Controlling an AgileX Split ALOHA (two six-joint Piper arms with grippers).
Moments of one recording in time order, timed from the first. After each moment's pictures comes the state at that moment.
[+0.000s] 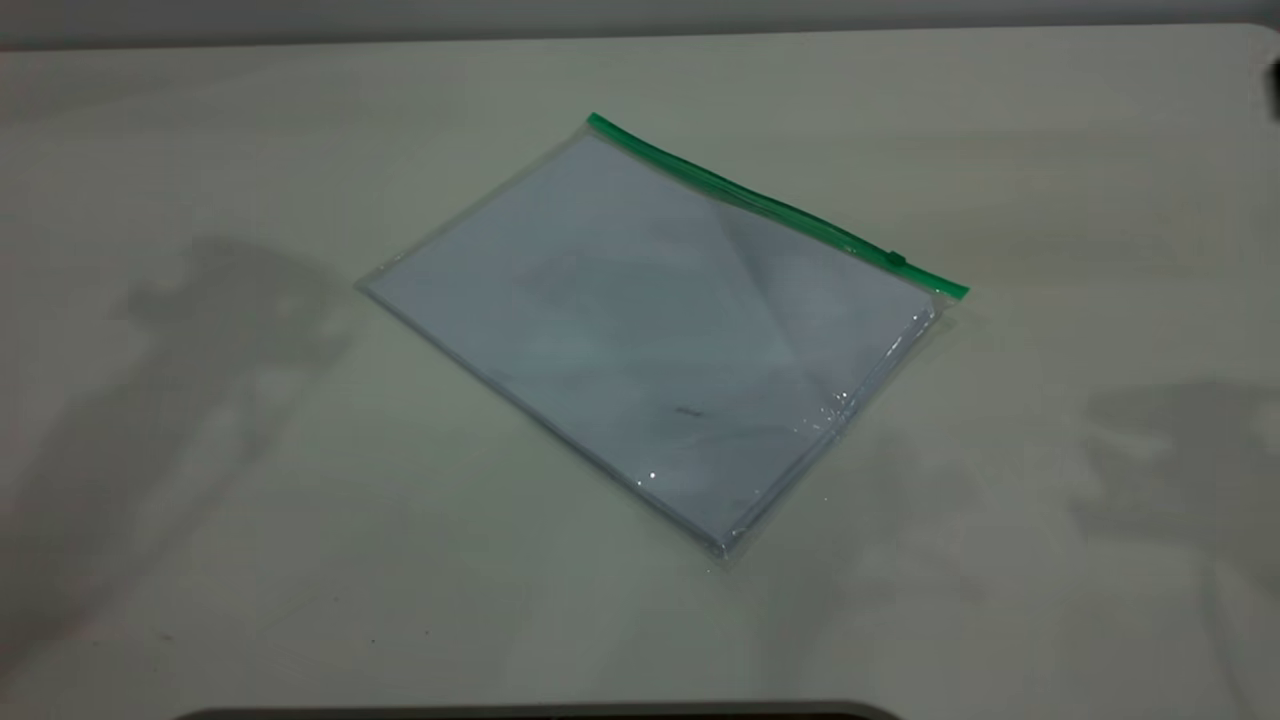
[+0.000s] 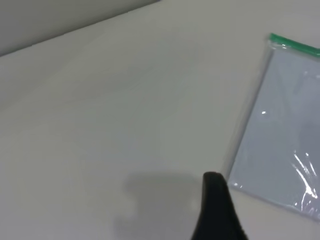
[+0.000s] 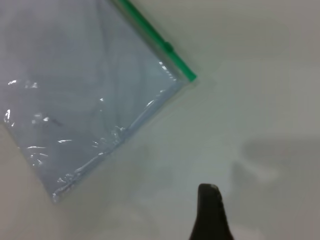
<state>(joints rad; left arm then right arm) -0.19 1.63 -1.18 -0.11 0.39 0.27 -0.03 1.42 -0.64 0.68 0.43 -0.67</state>
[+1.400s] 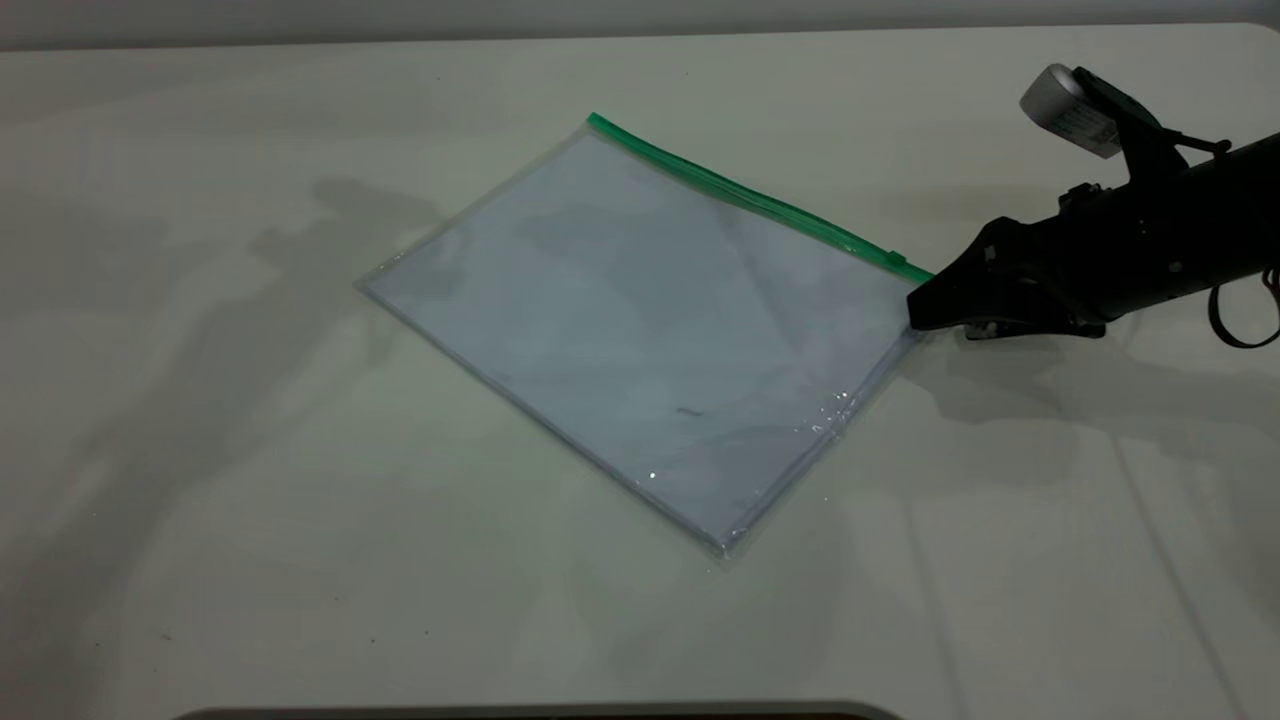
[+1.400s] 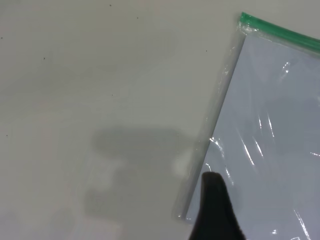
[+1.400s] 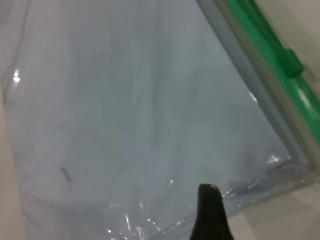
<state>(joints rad) -0.25 1.96 -1.35 -0.22 0.34 0.27 -0.03 2.41 -0.97 1.79 0.67 -1.97</state>
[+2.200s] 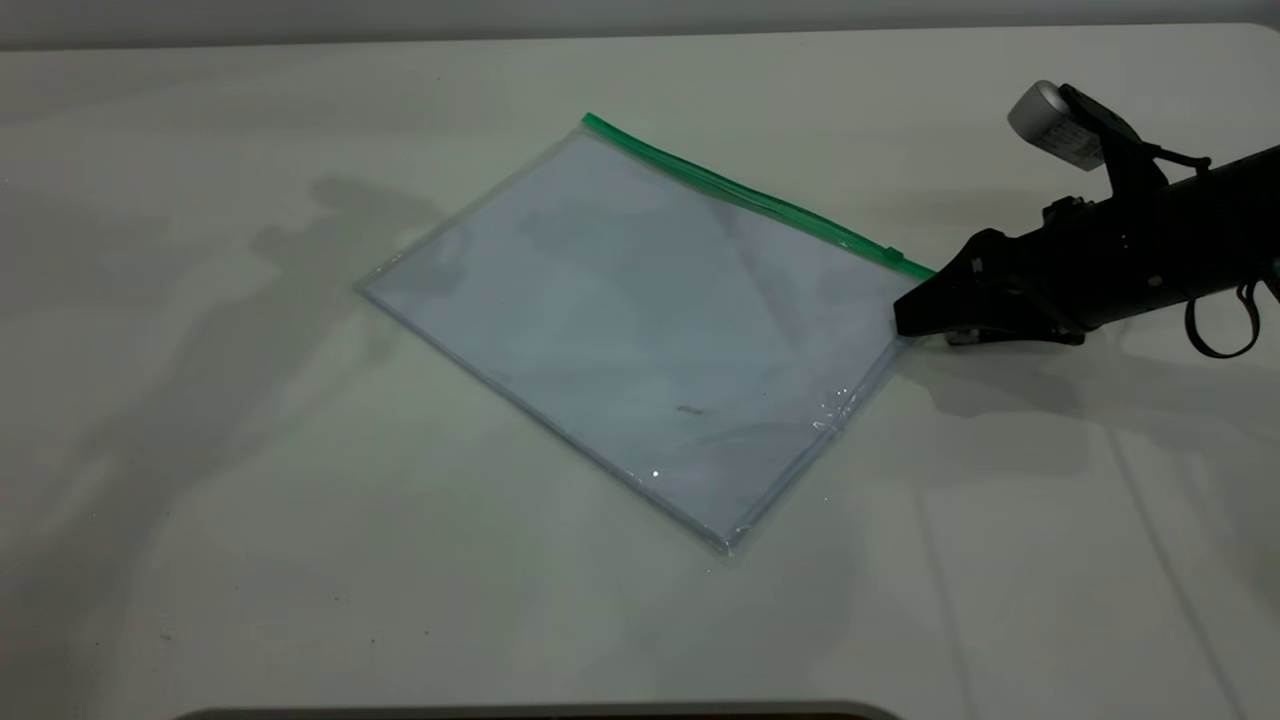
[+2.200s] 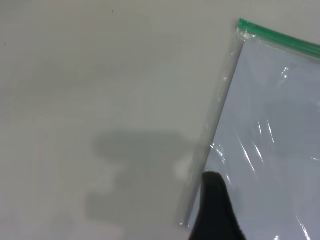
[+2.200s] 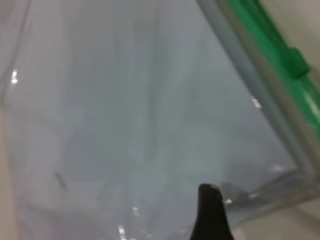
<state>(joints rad) -0.25 1.96 -1.35 -0.22 0.33 0.28 -0.03 2.47 -1.02 1.80 0.72 -2.00</state>
